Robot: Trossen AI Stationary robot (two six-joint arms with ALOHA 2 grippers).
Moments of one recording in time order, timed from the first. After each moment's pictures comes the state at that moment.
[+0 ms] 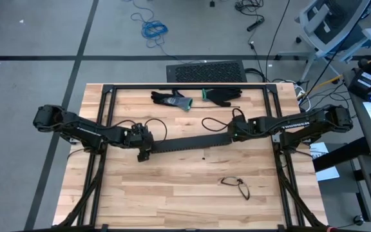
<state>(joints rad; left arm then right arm) -0.07 1.27 0.47 -0.35 -0.28 -0.20 -0.06 1.25 0.63 -0.58 0.23 1.17</state>
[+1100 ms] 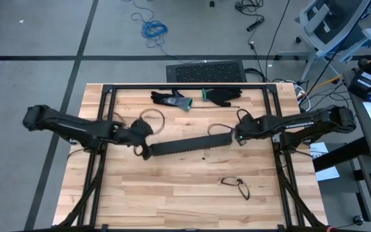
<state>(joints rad) -0.12 1.08 0.68 -0.52 -0.23 -0.52 -0.06 1.21 0.63 -1.01 0.43 0.99</state>
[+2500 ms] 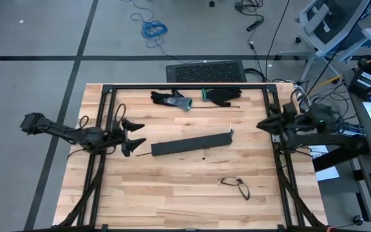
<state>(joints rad) -0.23 0.37 0.01 0.43 -0.42 -0.32 -0.03 0.23 0.61 -0.31 -0.10 0.51</state>
